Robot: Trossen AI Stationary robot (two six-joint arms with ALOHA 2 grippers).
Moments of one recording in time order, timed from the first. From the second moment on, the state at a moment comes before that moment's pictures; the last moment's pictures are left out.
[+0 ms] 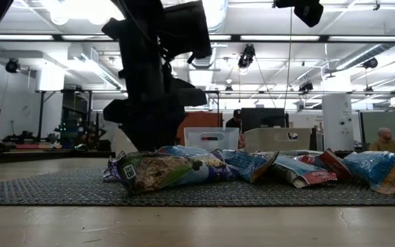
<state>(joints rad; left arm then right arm) -0.13 1.93 1.30 -0.71 -0.16 -0.94 -0.02 0.99 1.09 -0.64 0.03 0.34</state>
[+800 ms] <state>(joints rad) -0.13 1.94 1.30 -0.71 -0.12 -0.94 -0.02 0.99 1.09 -0.64 0.03 0.34</state>
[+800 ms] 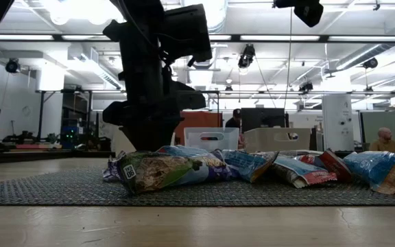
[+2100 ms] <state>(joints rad) -0.08 1.59 1.49 -0.77 -0.28 -0.81 -0.02 0.99 1.09 -0.64 0.03 0.34</state>
